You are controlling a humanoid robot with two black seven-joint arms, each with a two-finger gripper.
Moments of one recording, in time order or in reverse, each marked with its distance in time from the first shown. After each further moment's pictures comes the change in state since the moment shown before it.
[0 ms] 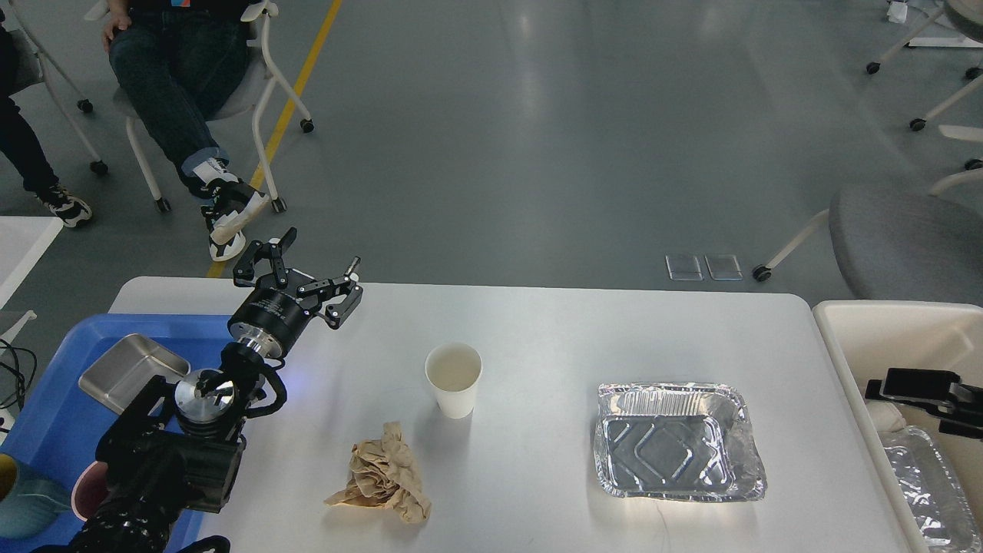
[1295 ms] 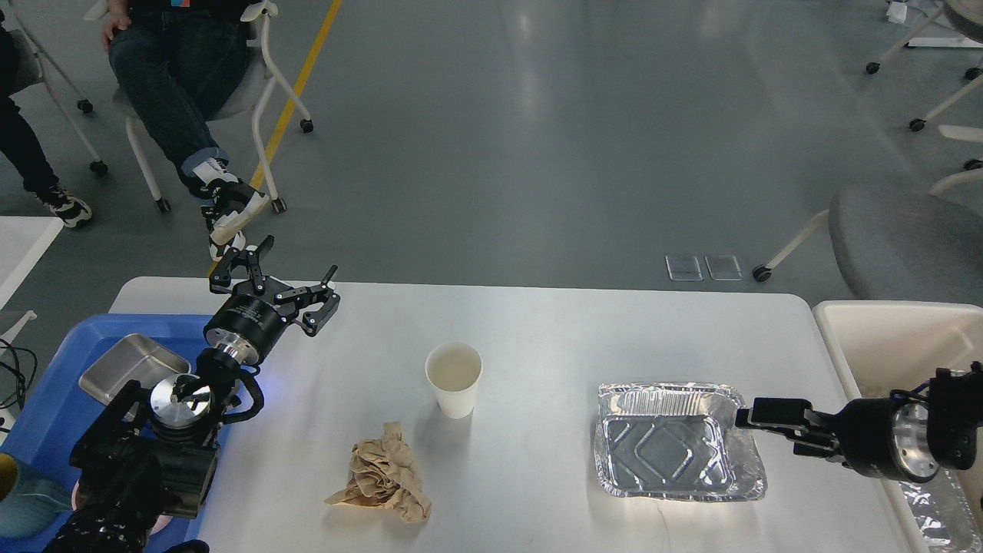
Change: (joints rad) left arm 0.020 0.053 -0.001 0.000 0.013 0.013 0.000; right arm 0.155 0.535 -0.021 -0.127 -0.281 0.207 -0.112
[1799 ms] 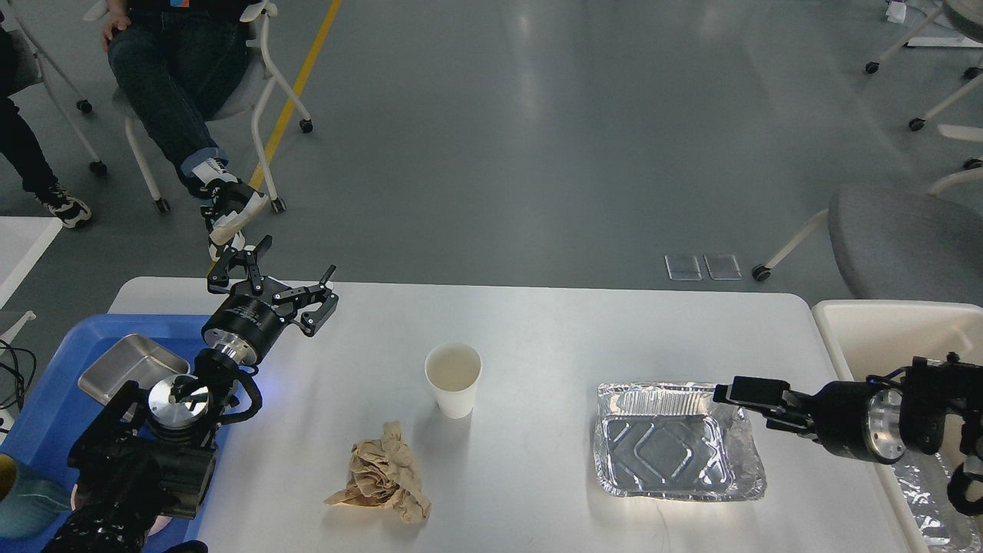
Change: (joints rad) left arm 0.001 0.002 0.000 -0.001 0.000 -0.002 0.000; right arm 0.024 0.094 0.037 -0.057 -0.091 -0.012 0.089
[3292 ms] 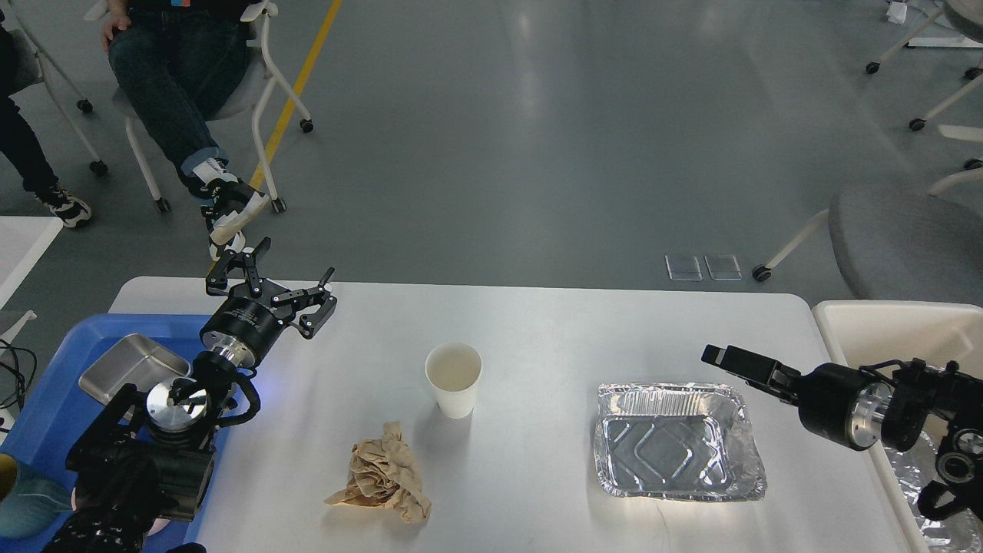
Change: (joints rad) left arm 0.006 0.003 0.000 -0.001 0.000 -0.006 0.002; right arm -0.059 0.112 0.085 -0.026 -0.241 -0.175 0.228
